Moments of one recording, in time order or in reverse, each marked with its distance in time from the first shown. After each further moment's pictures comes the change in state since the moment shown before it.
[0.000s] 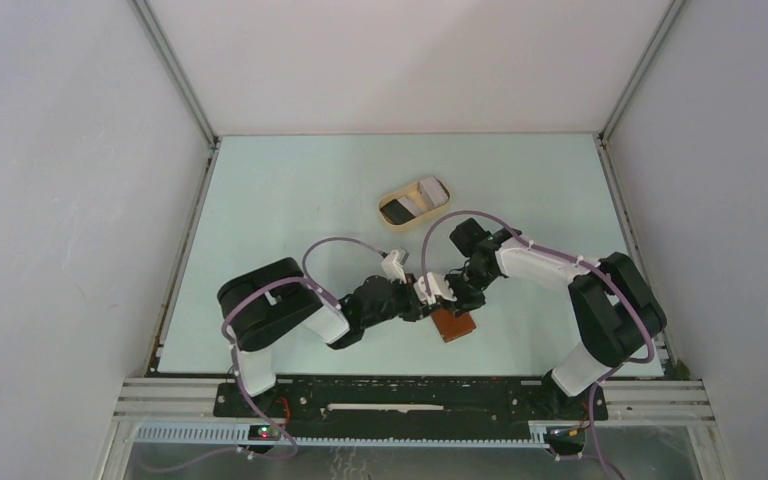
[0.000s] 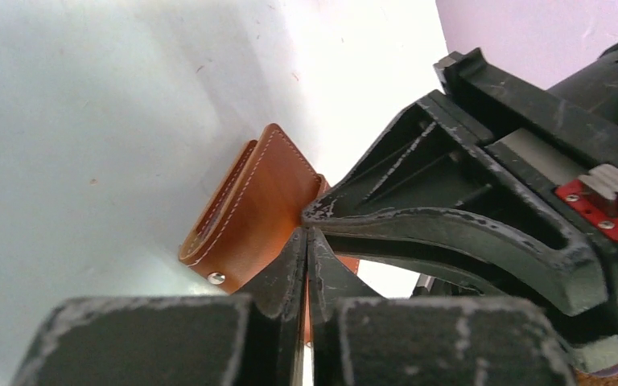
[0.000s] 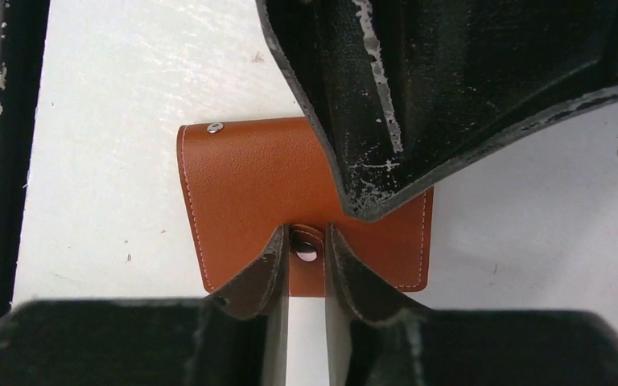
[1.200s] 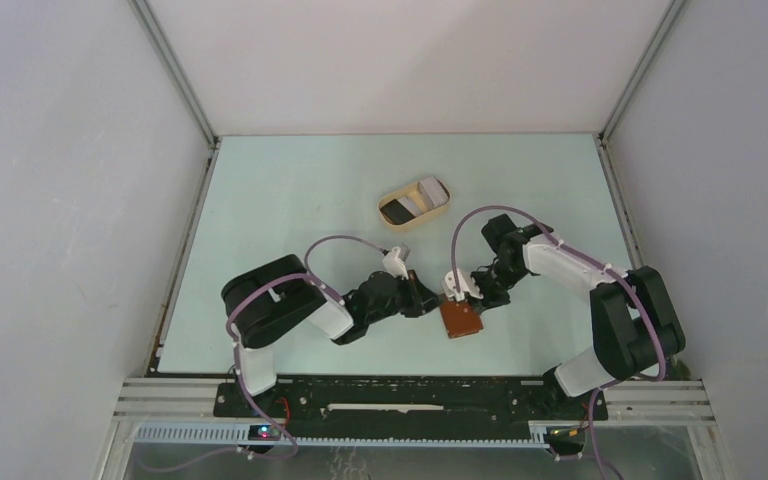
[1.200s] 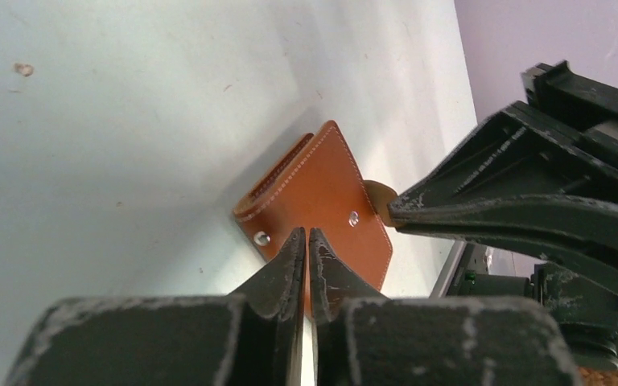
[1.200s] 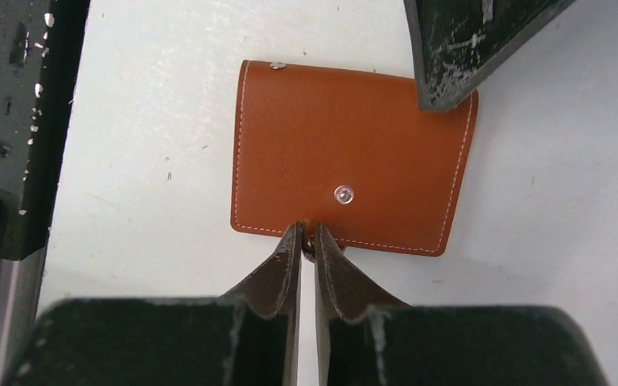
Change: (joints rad) left arm 0.021 0.043 0.050 -0.059 -0.025 -0.028; right arm -0.177 -0.101 -0.034 -0.158 -0.056 -0.201
